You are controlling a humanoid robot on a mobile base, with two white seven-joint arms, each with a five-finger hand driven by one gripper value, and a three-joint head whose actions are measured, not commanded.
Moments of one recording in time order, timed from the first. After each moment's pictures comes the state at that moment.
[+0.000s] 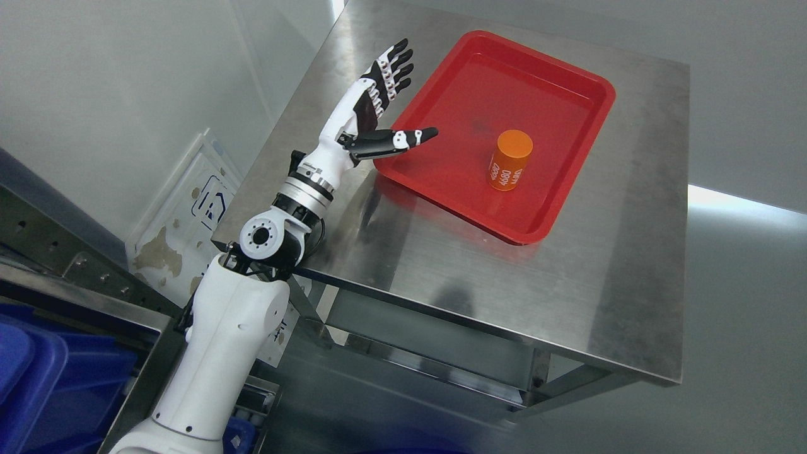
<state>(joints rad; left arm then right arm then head) -0.42 0.05 -0.30 -1.43 0.29 -0.12 -0.21 0.00 0.00 0.00 0.00 0.00 -0.02 -0.06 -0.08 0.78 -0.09</state>
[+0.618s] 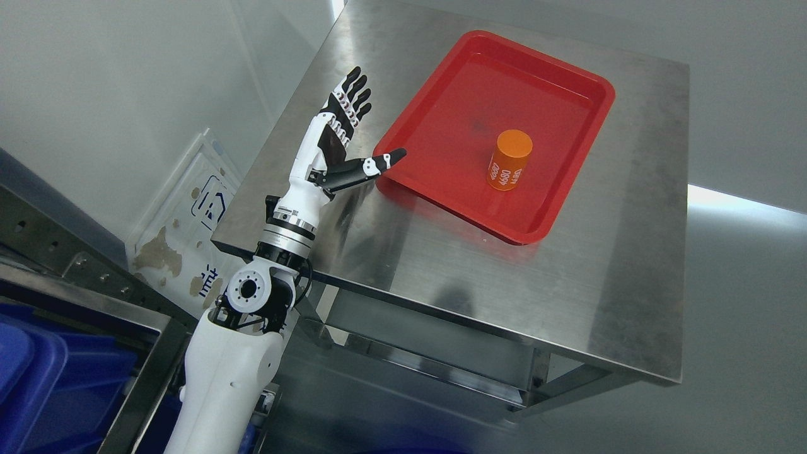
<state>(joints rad) -0.25 0.02 -0.26 -1.60 0.25 -0.13 -0.09 0.00 0.00 0.00 0.00 0.00 -0.02 -0.06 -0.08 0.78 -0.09</state>
